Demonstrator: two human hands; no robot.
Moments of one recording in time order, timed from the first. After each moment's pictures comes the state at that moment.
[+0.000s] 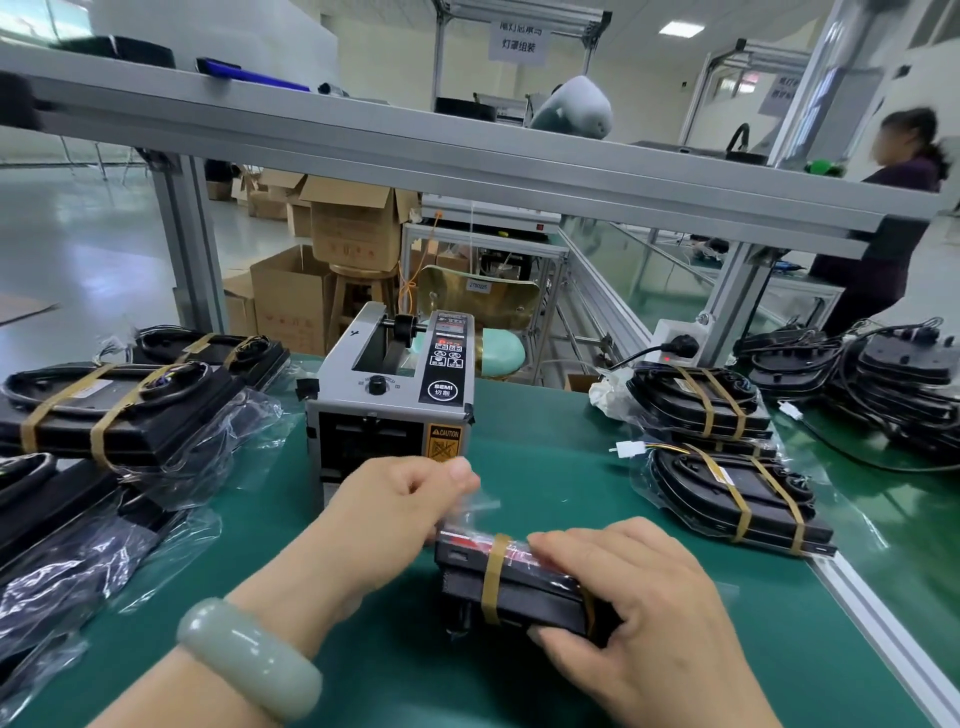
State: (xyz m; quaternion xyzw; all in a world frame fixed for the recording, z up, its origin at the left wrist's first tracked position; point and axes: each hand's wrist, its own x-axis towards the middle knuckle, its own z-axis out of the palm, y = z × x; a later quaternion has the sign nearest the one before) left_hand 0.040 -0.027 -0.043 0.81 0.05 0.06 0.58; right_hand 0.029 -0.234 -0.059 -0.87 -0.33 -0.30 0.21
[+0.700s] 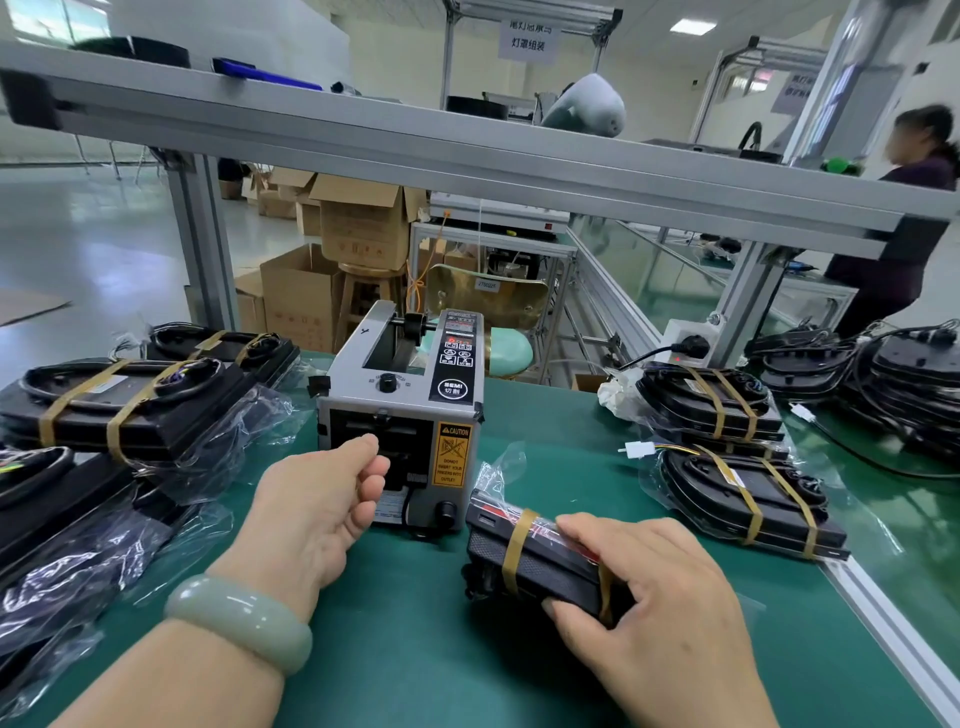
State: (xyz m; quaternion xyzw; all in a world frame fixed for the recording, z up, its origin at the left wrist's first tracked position) left_hand 0.062 0.008 -0.054 0.52 0.31 0.11 0.79; right_hand 0.030 -0.229 -0.066 -0.87 -0.25 -0.35 0.23
